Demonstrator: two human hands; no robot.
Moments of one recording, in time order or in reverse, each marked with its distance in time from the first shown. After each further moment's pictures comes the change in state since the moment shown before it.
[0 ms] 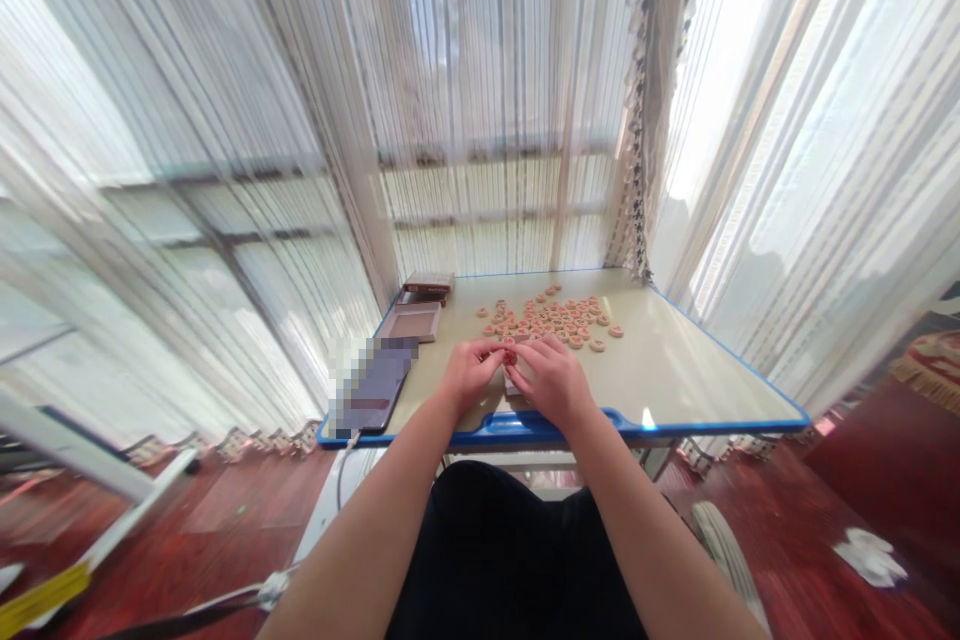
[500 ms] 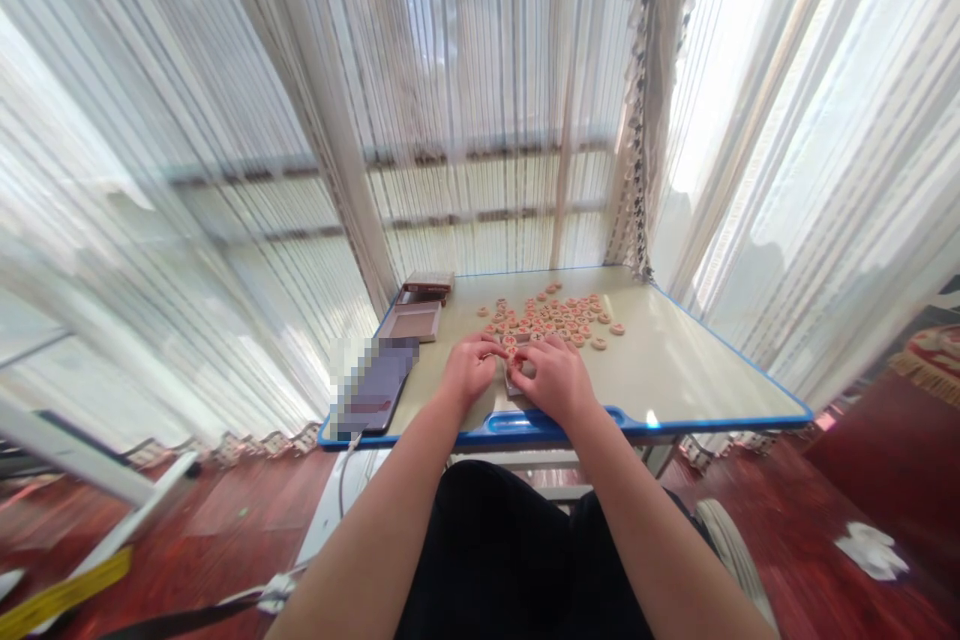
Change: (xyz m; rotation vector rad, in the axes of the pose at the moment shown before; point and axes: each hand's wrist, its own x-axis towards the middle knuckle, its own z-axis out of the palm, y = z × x) left_hand 0.003 -0.016 0.001 0.149 0.068 0.117; right_hand 0.001 -0.002 0.003 -0.121 -0.137 0.157
